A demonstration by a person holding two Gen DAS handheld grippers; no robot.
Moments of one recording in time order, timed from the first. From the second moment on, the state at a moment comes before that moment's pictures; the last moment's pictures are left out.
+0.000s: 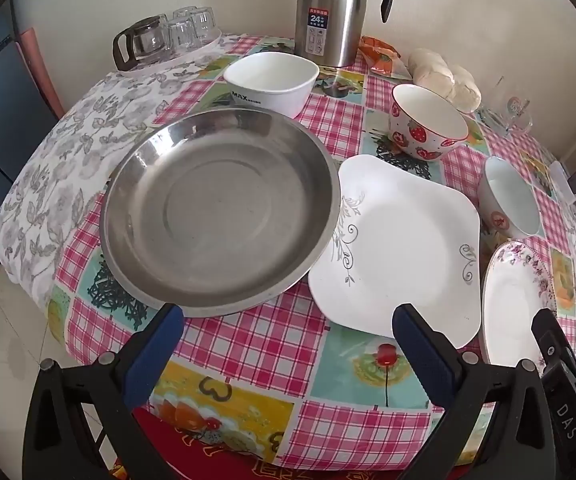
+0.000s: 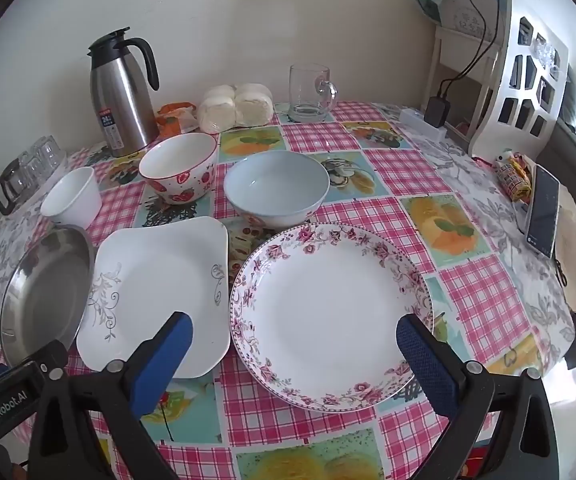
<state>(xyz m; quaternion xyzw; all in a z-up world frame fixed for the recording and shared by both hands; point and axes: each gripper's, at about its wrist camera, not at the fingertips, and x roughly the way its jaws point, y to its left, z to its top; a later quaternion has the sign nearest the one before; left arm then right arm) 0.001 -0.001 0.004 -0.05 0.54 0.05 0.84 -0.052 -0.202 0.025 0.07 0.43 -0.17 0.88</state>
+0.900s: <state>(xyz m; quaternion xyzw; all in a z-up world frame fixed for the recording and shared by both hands) 0.002 0.003 -0.004 -0.05 0.55 0.06 0.83 -0.051 -0.198 0.022 0.07 0.44 -0.16 0.88</state>
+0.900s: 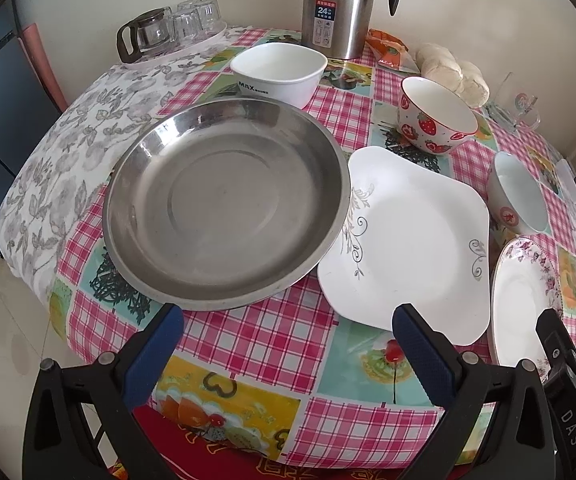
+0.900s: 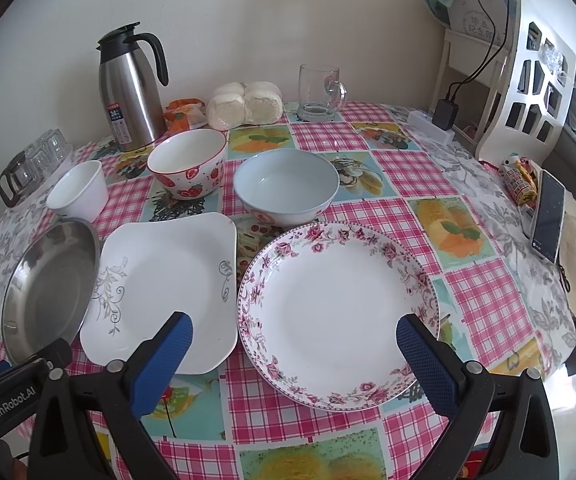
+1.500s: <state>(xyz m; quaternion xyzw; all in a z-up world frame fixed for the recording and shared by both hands) 0.002 0.008 -0.008 -0.06 0.56 0.06 0.83 -0.051 -0.196 0.020 0.06 0.44 -0.16 0.88</state>
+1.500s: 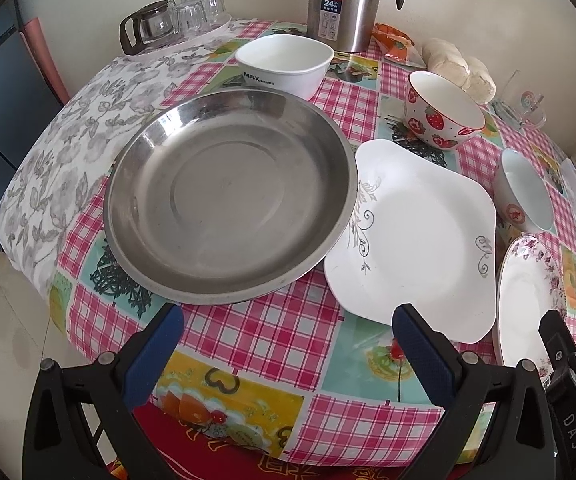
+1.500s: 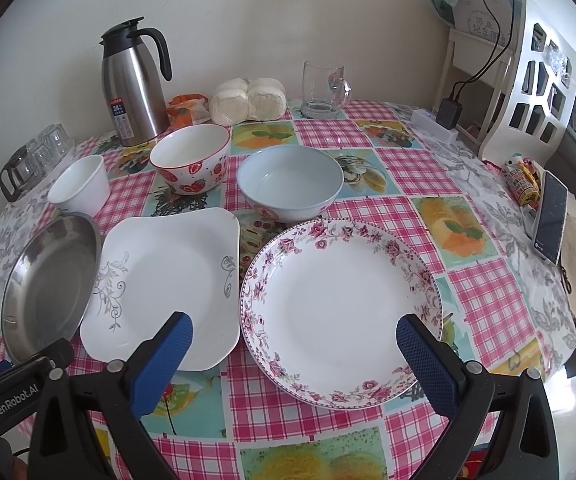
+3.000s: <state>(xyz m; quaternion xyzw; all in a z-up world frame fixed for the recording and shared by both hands) 0.002 0.015 -0.009 -0.06 0.56 0.07 0.83 -0.049 -0.192 0.015 0.06 0.45 -0.15 0.88</state>
